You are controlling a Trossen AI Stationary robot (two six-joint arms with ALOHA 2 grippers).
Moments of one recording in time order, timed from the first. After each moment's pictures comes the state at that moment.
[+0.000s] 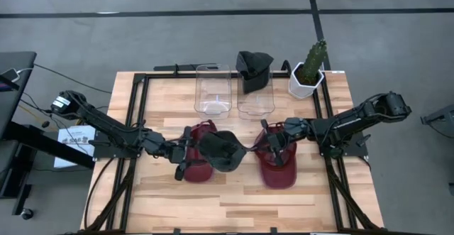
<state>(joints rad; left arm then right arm) -0.42 1.16 0.49 0.57 -0.25 0.46 0.11 1.27 0.43 0.56 -0.19 -0.31</state>
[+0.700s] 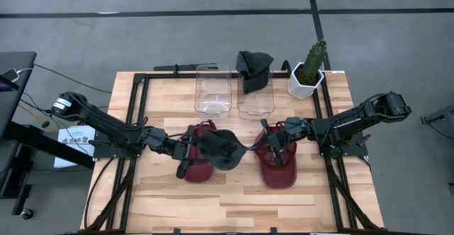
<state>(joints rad) -0.36 1.20 0.49 0.64 -0.14 0.41 0.11 1.26 0.43 0.57 -0.18 -0.31</state>
